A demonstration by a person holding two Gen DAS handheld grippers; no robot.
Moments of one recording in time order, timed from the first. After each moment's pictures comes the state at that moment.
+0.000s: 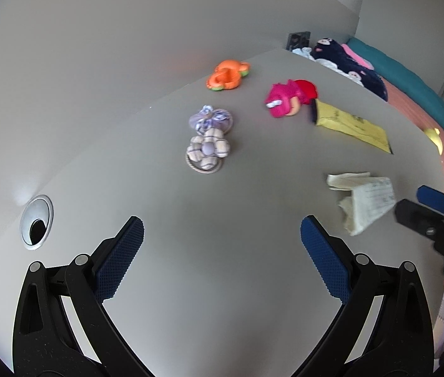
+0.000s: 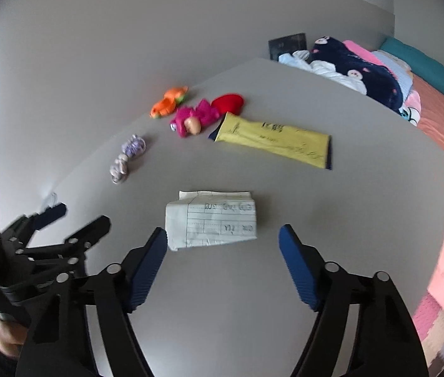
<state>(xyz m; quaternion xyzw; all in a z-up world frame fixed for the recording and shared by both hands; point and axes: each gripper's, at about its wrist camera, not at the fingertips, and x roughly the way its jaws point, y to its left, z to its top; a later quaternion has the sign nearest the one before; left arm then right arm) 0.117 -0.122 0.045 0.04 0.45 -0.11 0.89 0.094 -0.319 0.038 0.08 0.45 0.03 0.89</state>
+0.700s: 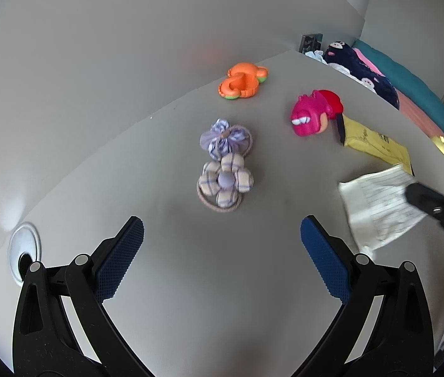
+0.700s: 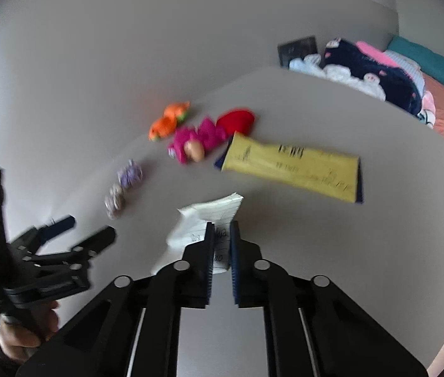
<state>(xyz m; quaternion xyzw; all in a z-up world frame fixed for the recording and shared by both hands) 0.164 -0.117 0.033 0.03 0.45 -0.11 0.89 0.126 -0.332 0.040 0.12 0.40 0.05 0.91</state>
